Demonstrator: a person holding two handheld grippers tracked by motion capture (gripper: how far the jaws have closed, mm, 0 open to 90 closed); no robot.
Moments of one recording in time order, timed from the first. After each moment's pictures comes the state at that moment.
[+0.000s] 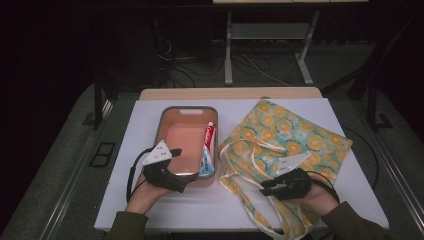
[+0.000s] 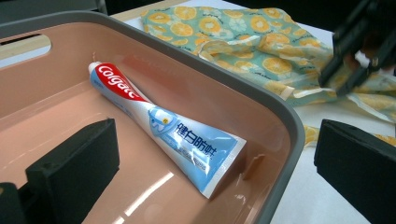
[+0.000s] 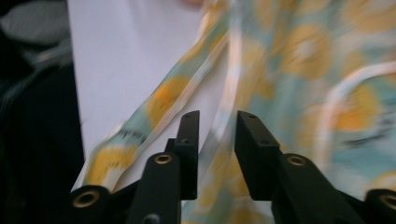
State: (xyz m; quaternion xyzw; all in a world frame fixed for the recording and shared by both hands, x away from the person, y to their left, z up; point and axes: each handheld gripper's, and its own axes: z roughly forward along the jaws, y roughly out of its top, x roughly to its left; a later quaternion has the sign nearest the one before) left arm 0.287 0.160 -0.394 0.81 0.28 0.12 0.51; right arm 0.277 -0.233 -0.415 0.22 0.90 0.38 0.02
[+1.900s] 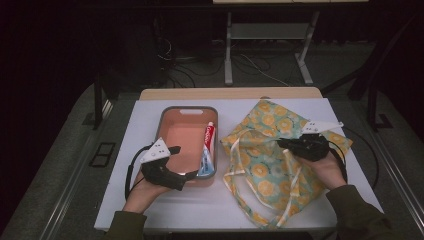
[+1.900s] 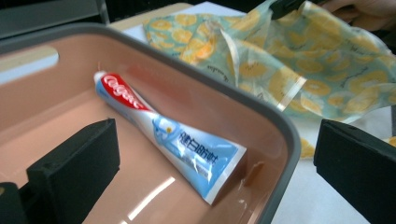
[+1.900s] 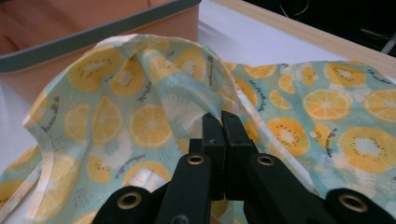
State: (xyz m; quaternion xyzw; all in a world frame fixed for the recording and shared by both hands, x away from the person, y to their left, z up) left arm 0.288 0.163 -0.379 0.80 0.27 0.13 0.52; right arm 0.343 -0.284 -0.386 0.33 0.81 0.46 0.15
